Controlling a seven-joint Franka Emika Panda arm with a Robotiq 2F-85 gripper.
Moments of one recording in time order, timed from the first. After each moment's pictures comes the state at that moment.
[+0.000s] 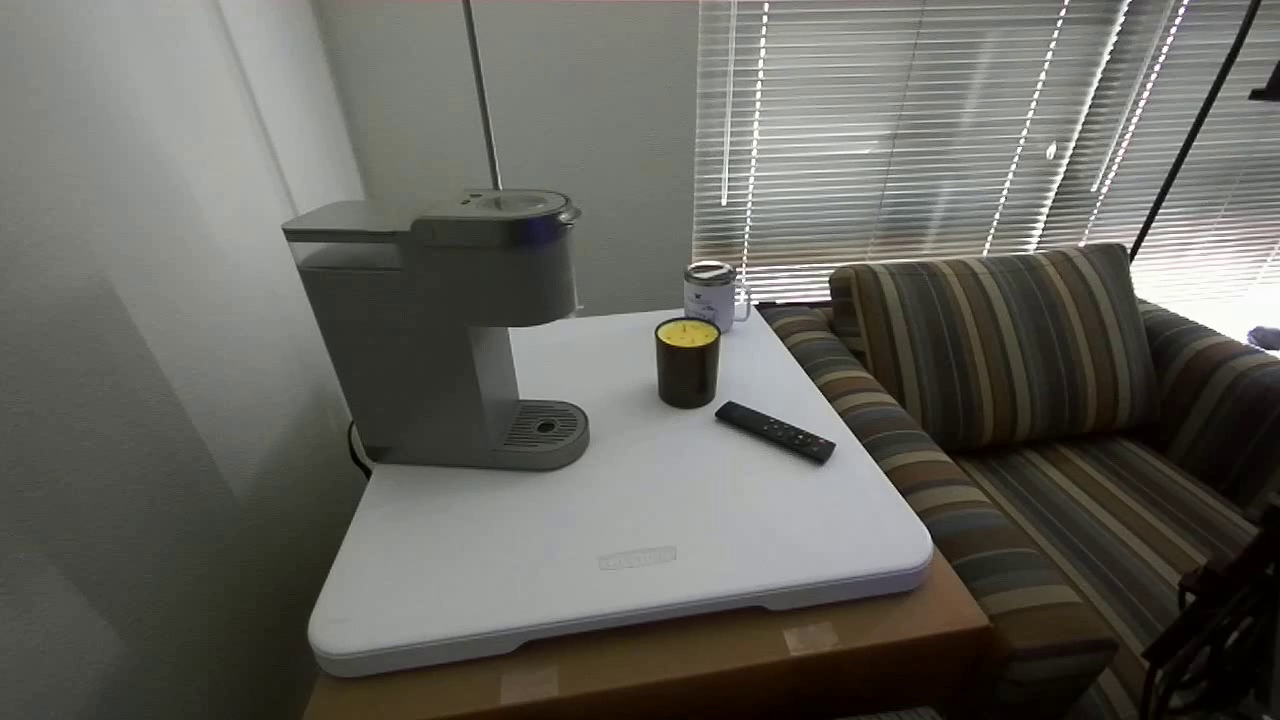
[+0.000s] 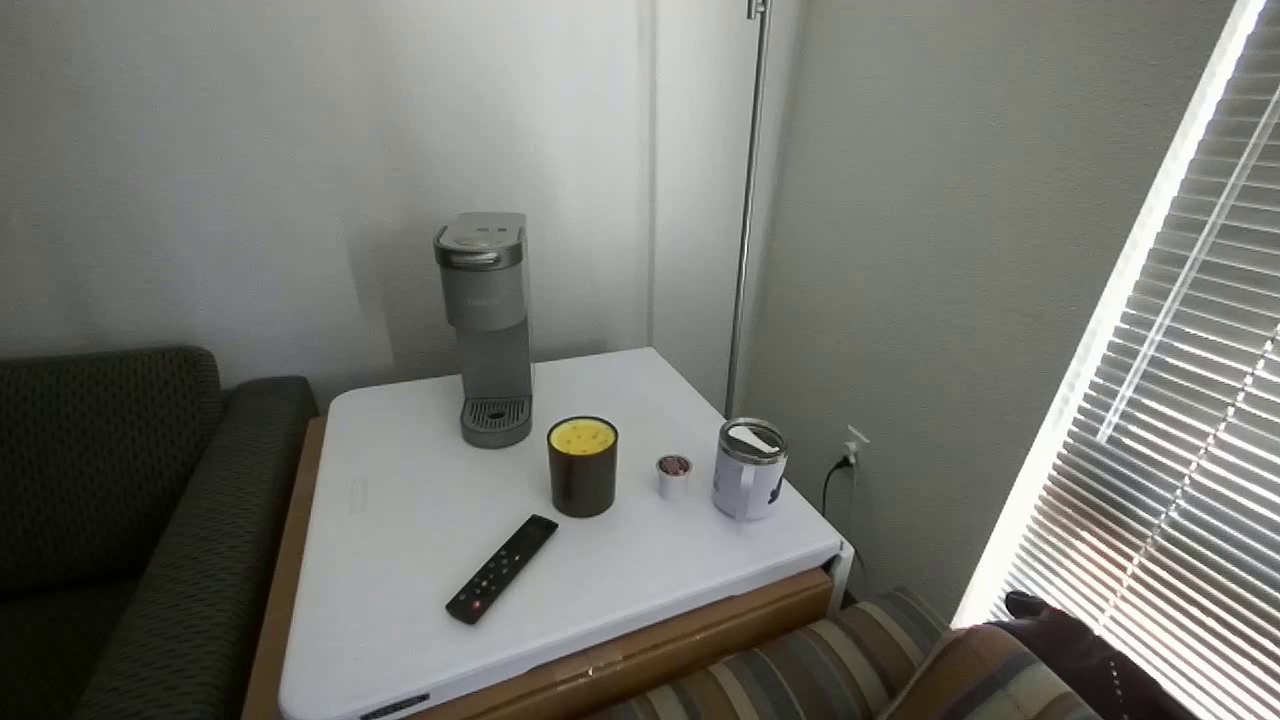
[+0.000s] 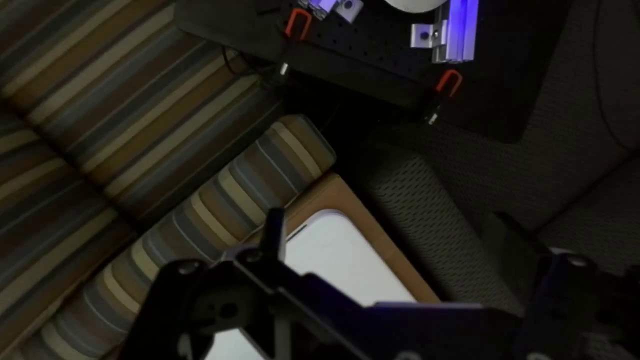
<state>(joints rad) 0.01 -0.58 -0.29 -2.34 -0.07 1.55 -0.54</state>
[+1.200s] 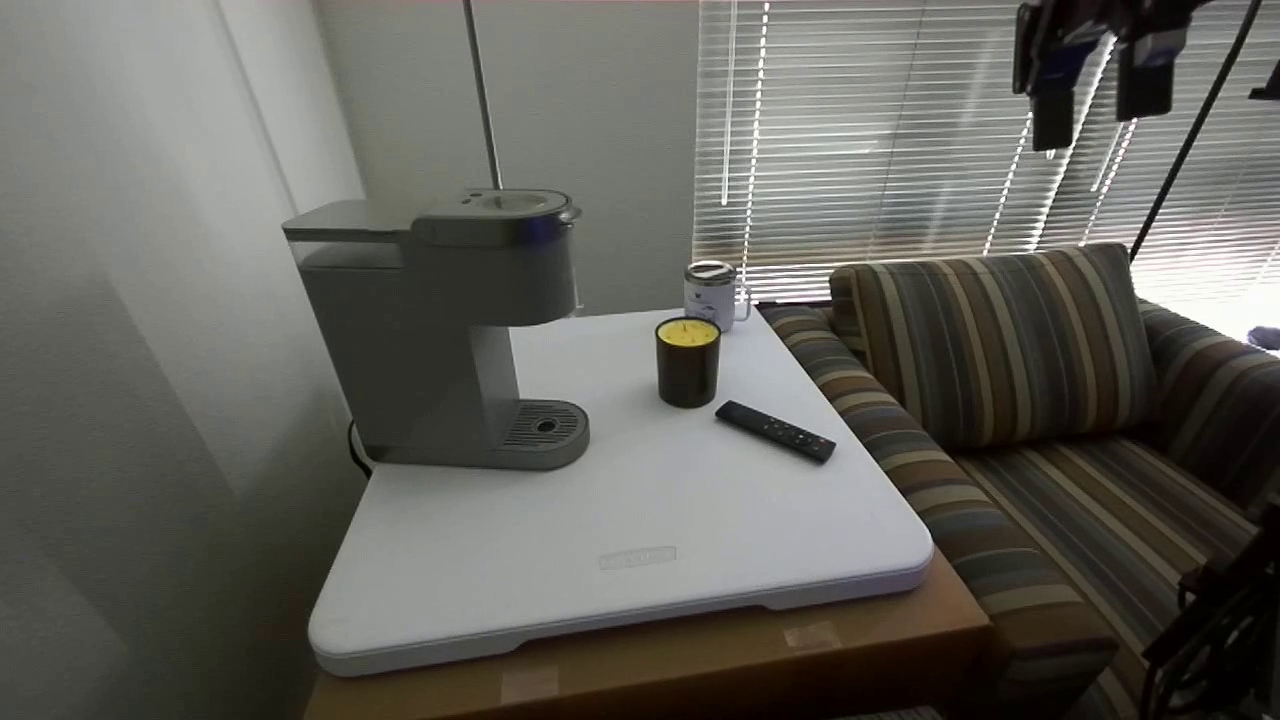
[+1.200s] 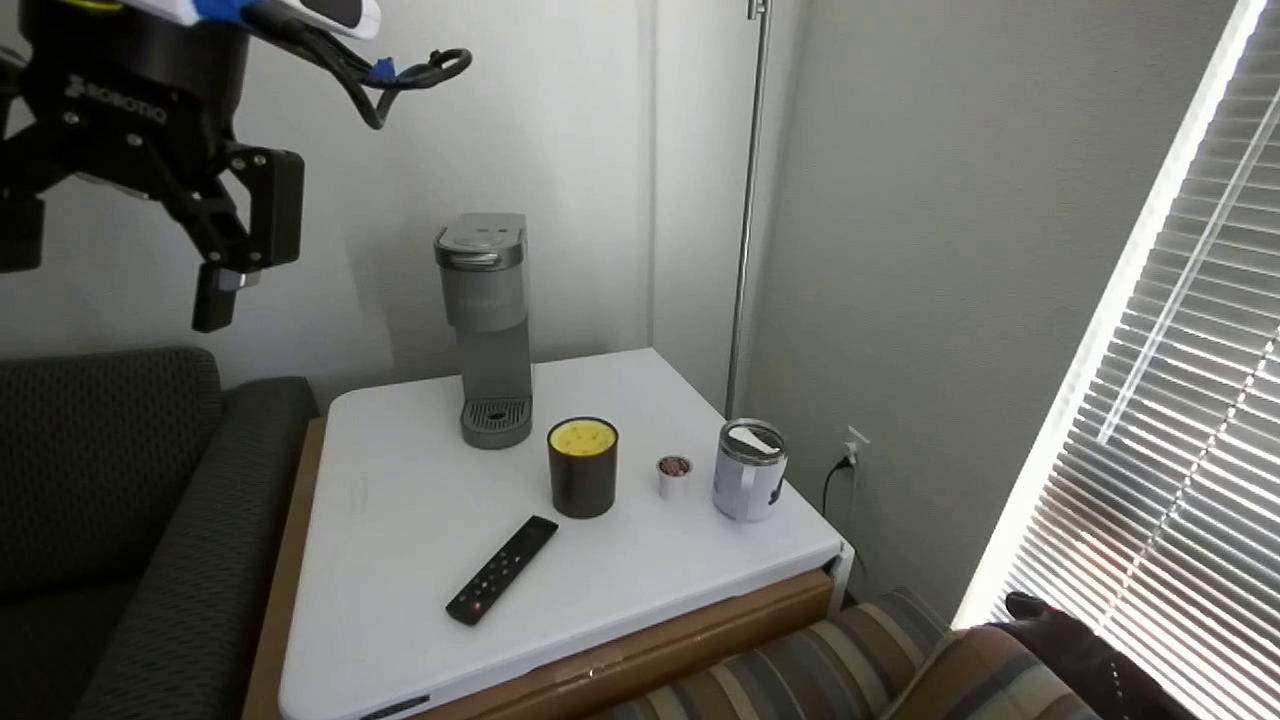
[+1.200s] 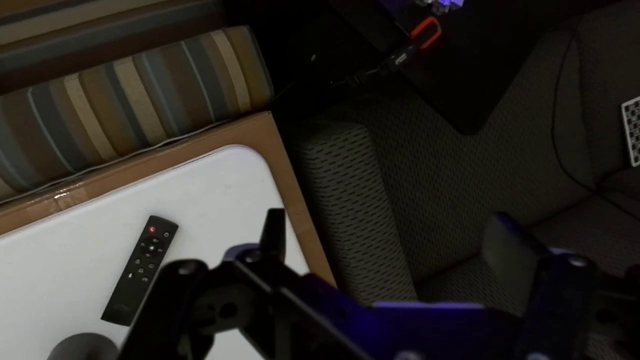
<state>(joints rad) 0.10 -0.19 -0.12 -2.24 0.14 1.74 -0.73</state>
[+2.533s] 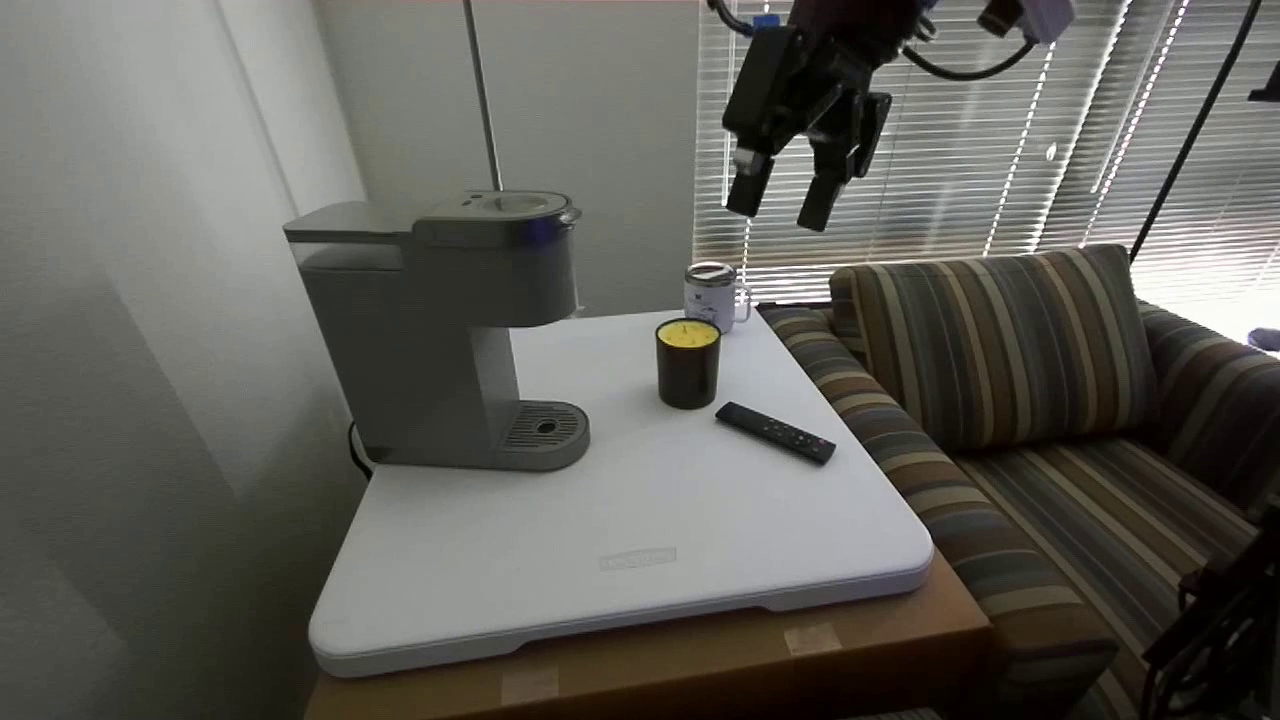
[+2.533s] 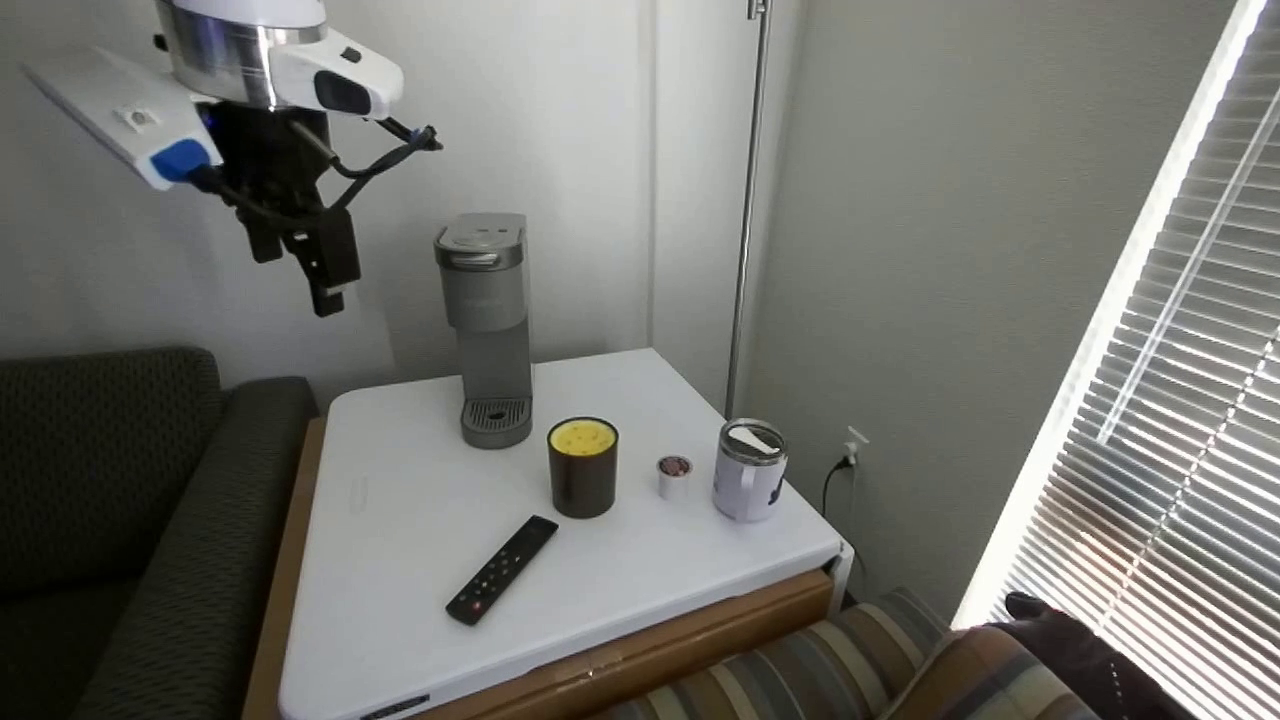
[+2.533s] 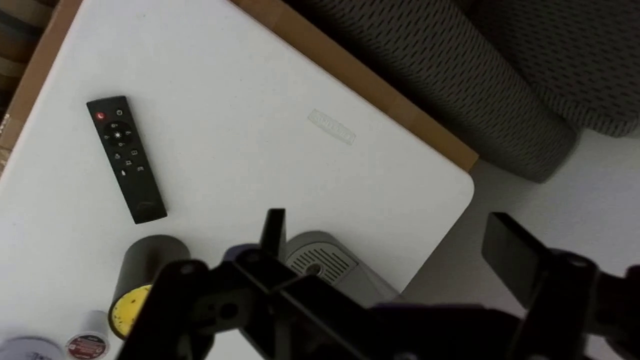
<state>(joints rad) 0.13 0.02 0.05 -2.24 0.43 2.37 -0.12</state>
